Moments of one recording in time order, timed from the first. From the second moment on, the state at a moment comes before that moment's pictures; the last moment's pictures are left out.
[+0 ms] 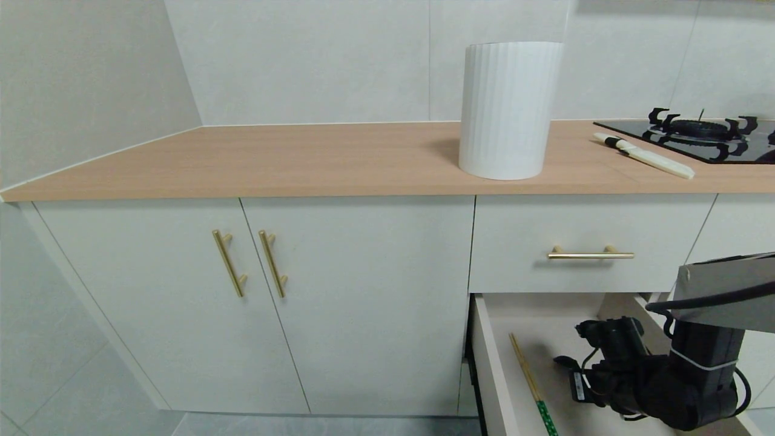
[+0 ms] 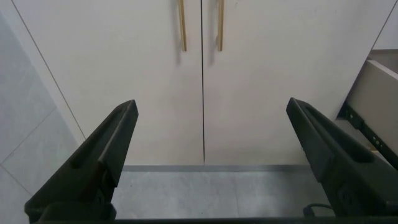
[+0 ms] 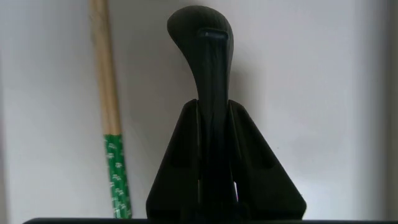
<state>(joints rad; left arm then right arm) 0.00 0.00 0.00 0.00 -0.01 0.01 0.20 2.34 -0.53 -0.90 -0.17 0.20</state>
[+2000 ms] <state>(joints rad) 0.00 0.00 0.00 0.00 -0.01 0.01 0.29 1.98 -0.39 -0.84 -0.22 0.17</state>
